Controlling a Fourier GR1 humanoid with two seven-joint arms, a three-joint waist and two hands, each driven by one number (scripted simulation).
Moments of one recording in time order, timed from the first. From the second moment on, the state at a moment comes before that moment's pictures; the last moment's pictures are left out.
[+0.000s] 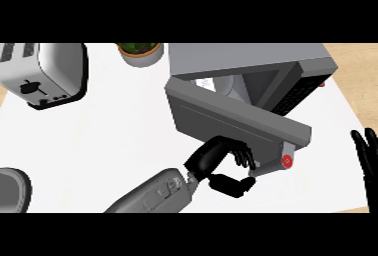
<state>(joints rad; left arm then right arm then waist) -0.64 0.01 -0.89 -1.03 0.21 0.24 -0.15 0.25 -0.33 -0.05 -1.88 -0.40 0.22 -0.48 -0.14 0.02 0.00</state>
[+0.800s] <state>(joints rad) -0.90 0.00 -0.84 -0.93 0.50 0.36 -0.26 0.17 -0.42 -0.05 -1.99 -0.50 0.30 -0.38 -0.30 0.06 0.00</state>
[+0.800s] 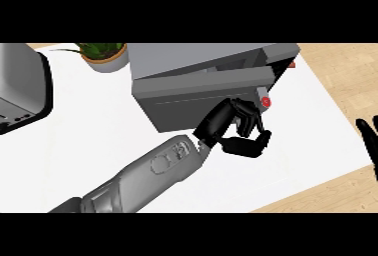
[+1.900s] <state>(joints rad) -0.98 0.05 -0.83 -0.84 0.66 0.50 -0.29 0.07 -0.52 -0.10 -2.03 -0.62 0.34 -0.27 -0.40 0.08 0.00</state>
